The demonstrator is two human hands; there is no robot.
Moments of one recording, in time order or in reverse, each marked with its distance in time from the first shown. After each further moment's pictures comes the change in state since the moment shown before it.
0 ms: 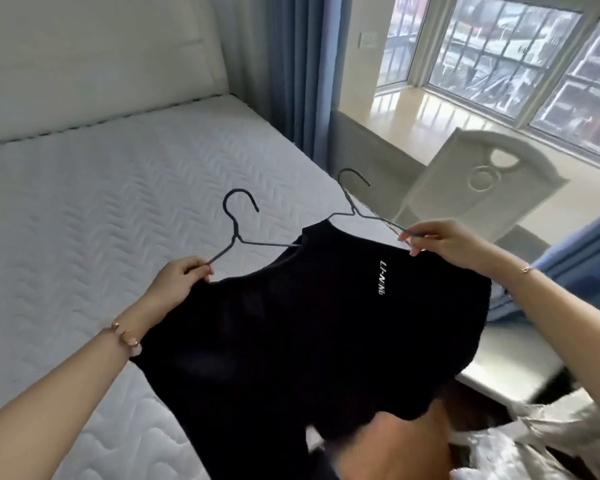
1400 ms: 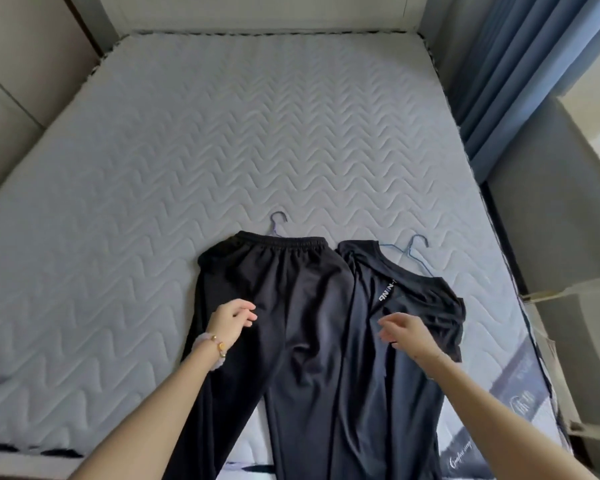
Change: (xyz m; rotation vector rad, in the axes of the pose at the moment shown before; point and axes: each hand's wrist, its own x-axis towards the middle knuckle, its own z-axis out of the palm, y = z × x) left_hand 0.078 -0.085 0.143 -0.257 0.341 -0.671; right_hand 0.255 0.115 0.180 0.138 -0.518 0.259
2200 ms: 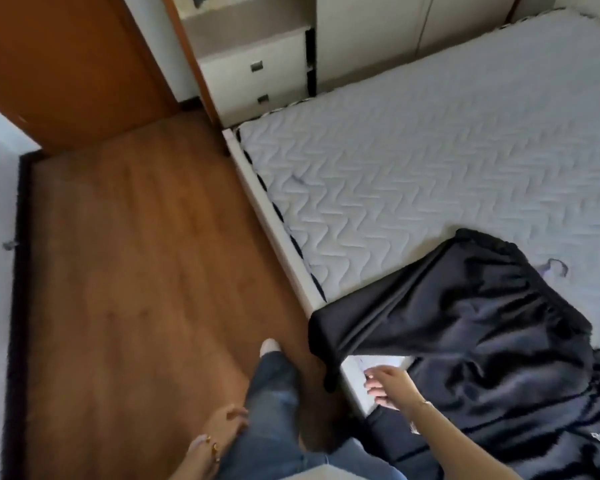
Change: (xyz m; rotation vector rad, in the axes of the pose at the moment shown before) left_hand -0.415 -0.306 0.071 -0.889 0.562 -0.968; right_hand -0.169 0.013 0.279 -0.497 -0.754 0.105
